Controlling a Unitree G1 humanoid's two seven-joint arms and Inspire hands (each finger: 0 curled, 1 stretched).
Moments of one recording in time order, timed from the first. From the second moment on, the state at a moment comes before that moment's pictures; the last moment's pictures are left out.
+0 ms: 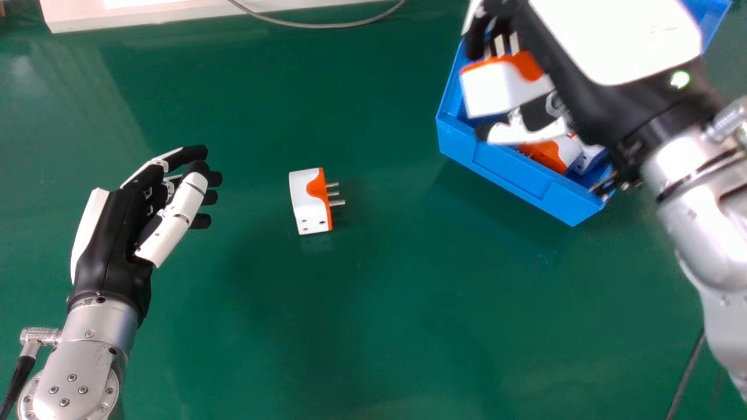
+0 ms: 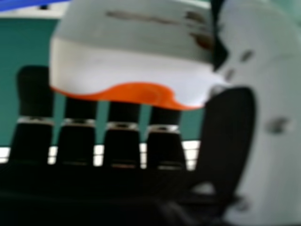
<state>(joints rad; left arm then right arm) 0.09 0.25 0.21 -0.20 0.00 0.22 -0.12 -0.38 -0.49 0.10 -0.34 -0.93 0.03 0.26</state>
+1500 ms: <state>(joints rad) 0.10 0.25 0.20 -0.21 0.00 0.21 -0.11 -0.89 -0.49 0.42 0.78 -1.02 0.13 -0.10</state>
